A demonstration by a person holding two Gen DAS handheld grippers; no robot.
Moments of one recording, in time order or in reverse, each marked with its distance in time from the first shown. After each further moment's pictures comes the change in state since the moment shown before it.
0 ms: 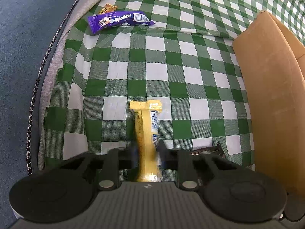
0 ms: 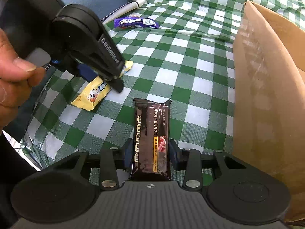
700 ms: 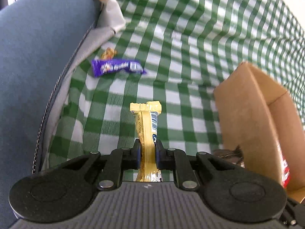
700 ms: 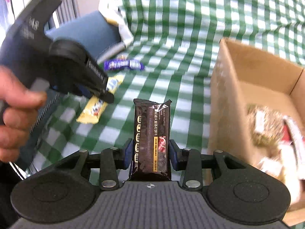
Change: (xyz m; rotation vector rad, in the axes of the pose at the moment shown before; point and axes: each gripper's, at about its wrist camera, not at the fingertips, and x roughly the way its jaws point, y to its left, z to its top) left arm -0.052 0.002 0.006 -0.096 -0.255 -0.095; right arm -0.054 -0.014 0.019 0.043 -0.212 -0.050
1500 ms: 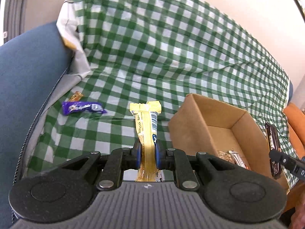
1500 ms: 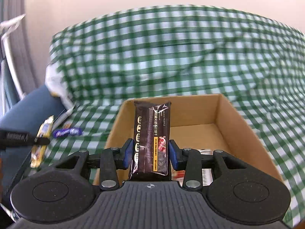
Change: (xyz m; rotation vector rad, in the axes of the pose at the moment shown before) left arm -0.059 -0.053 -0.022 0.068 -0.276 -0.146; right arm -0.096 -0.157 0.009 0.217 -0.291 -0.164
